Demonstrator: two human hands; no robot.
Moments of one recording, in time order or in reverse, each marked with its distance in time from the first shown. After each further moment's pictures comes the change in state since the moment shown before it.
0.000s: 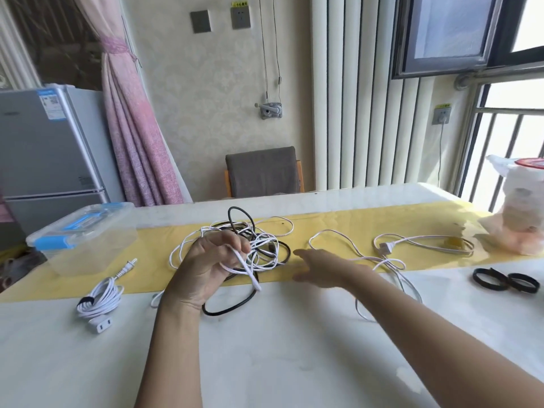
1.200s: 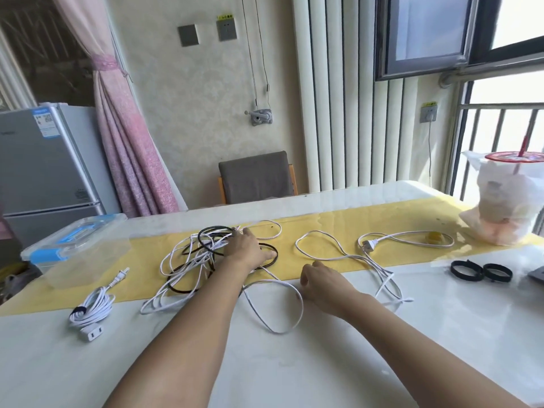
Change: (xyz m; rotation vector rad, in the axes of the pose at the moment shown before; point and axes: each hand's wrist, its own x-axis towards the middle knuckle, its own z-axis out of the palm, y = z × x) left_hand 0.103 -0.080 0.014 1.817 0.284 -0.501; right_hand -0.051 0.013 0.024 0.023 0.186 0.063
